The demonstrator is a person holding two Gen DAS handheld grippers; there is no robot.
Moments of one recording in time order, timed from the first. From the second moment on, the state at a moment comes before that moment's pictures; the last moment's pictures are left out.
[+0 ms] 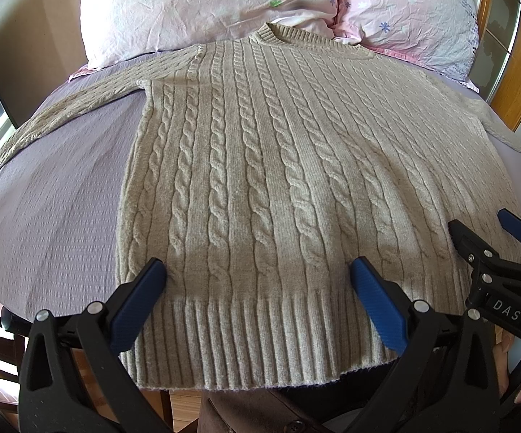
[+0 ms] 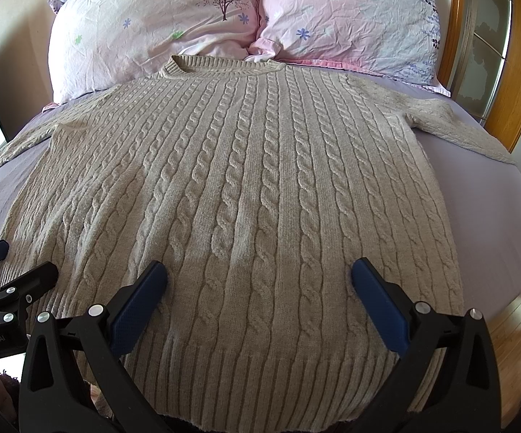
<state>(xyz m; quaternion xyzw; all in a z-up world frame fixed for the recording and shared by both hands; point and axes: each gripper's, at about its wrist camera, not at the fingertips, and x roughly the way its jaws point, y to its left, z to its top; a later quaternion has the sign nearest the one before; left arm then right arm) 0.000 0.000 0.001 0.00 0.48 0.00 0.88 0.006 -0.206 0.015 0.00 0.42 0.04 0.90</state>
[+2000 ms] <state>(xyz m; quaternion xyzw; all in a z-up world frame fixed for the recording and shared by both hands) 0.071 0.285 0.037 -0.39 0.25 0.06 0.88 0.245 -0.110 0.078 -0.04 0.38 0.30 0.87</state>
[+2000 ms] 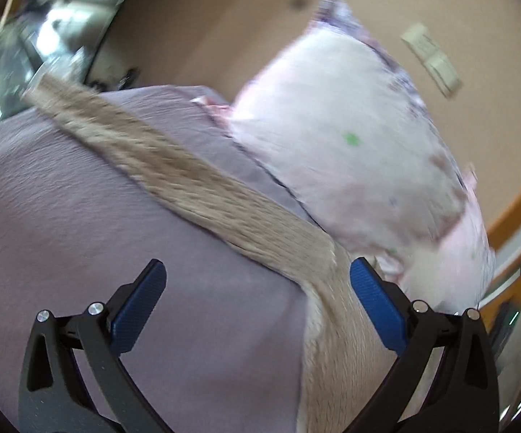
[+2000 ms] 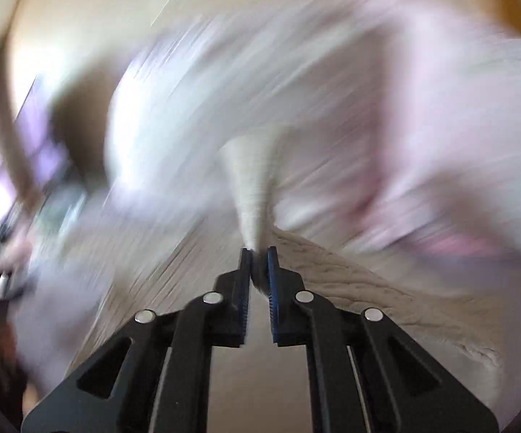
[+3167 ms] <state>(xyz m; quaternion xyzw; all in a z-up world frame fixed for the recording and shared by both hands) 0.211 0.016 0.141 -0.04 0.27 -0.10 0.96 0.189 -0.317 0.079 0.16 0.31 0.16 0.92</state>
